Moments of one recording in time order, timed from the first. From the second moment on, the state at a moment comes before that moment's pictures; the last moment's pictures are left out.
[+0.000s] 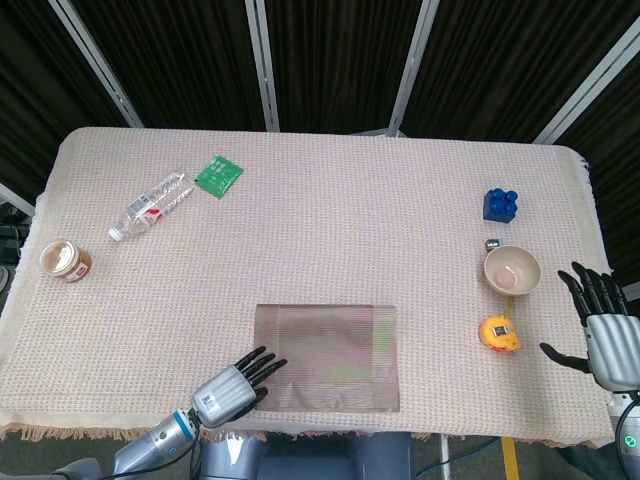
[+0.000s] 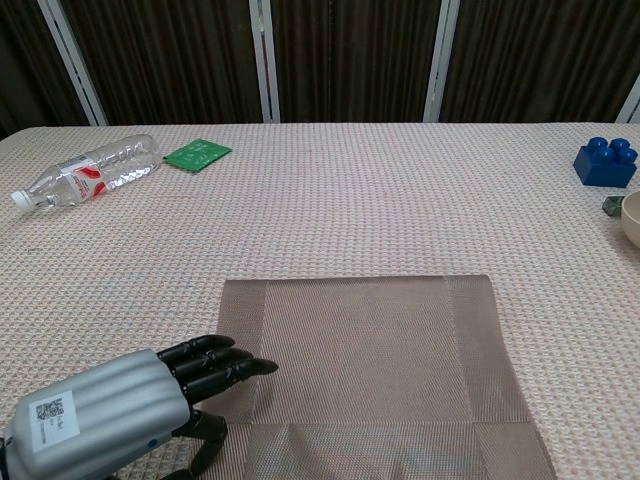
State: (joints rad) left arm -0.44 -1.72 0.20 -1.27 1.88 1.15 0.23; right arm 0.12 -1.04 0.08 -1.64 -1.49 1.49 0.06
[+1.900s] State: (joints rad) left arm -0.73 -1.71 -0.34 -0.88 1.25 0.89 -0.06; right arm 0.13 -1.06 0.10 -1.63 -1.46 1.44 0.01
